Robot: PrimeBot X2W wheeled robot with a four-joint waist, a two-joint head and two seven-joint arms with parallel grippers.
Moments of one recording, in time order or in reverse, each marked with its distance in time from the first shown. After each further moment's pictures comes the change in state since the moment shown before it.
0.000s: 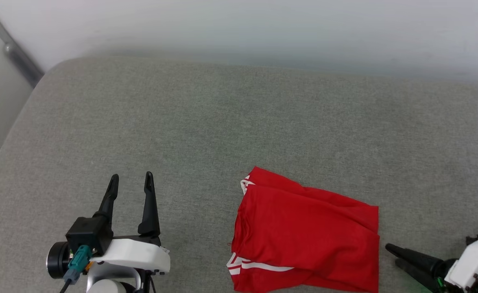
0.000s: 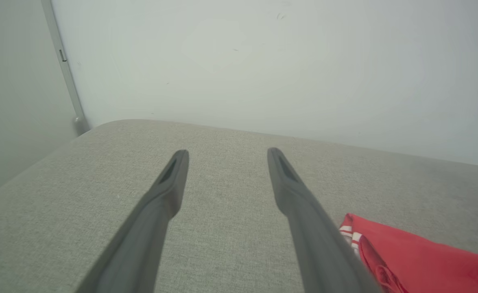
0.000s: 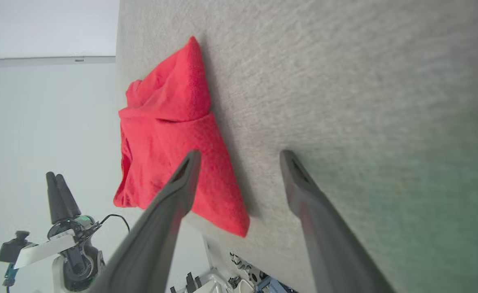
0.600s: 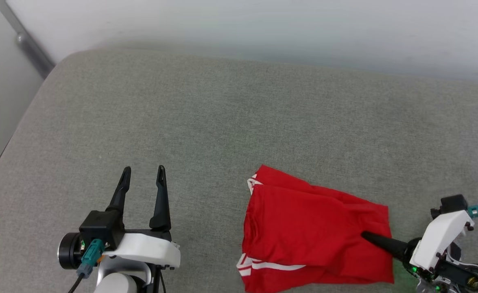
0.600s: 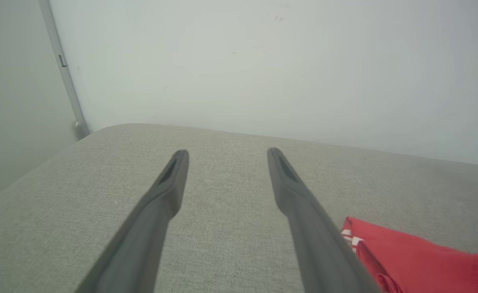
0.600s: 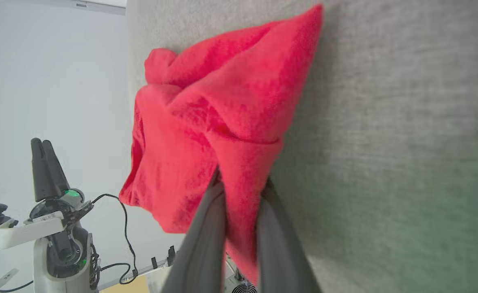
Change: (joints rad) left arm -0.037 -0.057 0.010 0.030 0.066 -0.057 -0.002; right arm -0.085 -0.023 0.222 0.044 0.026 0.000 -0.087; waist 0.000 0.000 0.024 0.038
